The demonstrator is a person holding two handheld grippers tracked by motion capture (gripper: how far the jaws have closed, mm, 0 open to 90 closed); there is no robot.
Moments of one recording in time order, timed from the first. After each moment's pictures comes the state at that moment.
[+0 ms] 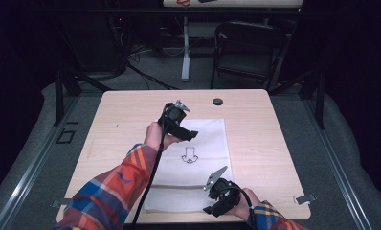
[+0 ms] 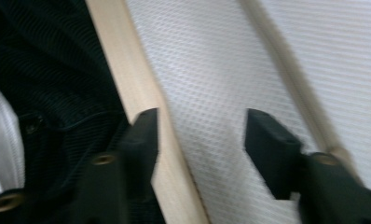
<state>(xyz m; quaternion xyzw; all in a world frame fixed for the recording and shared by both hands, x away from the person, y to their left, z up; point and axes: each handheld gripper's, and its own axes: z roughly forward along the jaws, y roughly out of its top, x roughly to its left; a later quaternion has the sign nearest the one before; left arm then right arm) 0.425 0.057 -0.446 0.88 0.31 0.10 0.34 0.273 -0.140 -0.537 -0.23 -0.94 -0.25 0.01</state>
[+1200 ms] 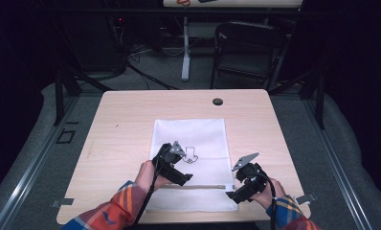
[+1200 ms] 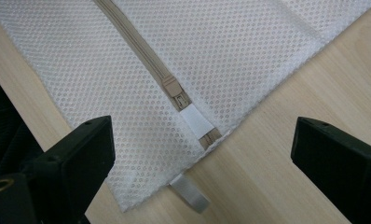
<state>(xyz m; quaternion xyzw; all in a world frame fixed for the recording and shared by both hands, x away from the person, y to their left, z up) 0.342 0.070 -0.507 0.91 0.26 0.07 0.31 0.297 -0.209 -0.519 -0.33 -0.91 -0.23 -0.07</state>
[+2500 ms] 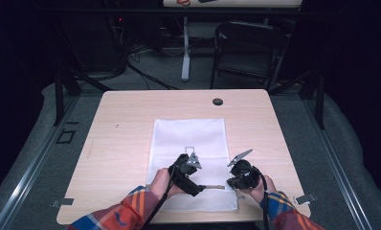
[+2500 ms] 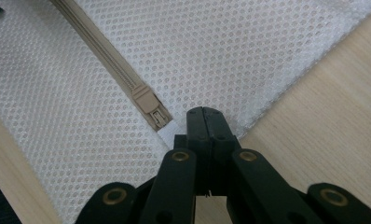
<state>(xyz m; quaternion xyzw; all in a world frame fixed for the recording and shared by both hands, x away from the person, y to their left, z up) 0.330 0.026 -0.537 0.93 0.20 0.03 0.30 0.324 -0.203 -0.553 -0.37 -0.90 -0.23 -0.03</state>
